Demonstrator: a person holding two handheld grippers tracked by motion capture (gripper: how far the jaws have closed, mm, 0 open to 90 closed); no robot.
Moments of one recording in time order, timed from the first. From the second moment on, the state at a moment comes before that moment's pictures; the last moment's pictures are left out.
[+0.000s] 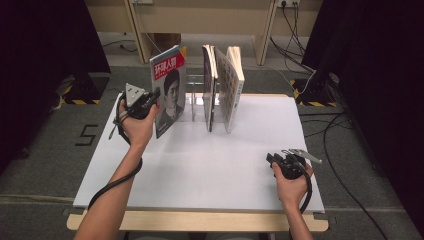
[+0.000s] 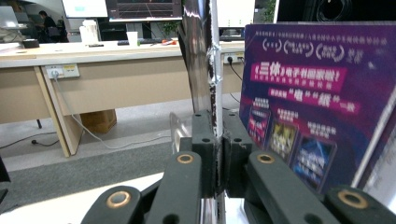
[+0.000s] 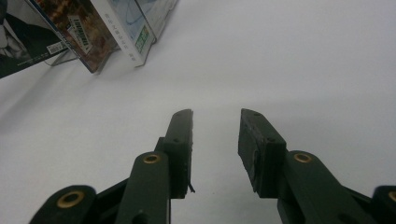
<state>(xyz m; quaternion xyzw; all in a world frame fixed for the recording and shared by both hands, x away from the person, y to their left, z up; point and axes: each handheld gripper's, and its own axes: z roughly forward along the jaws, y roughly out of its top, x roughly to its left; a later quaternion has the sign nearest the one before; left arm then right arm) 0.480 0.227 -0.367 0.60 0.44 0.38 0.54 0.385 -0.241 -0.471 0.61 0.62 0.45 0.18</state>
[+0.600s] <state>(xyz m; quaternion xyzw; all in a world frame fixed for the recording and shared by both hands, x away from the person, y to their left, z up) 0.444 0.242 -0.402 0.60 0.47 0.34 0.55 0.384 -0.243 -0.470 0.62 0.62 0.45 0.19</state>
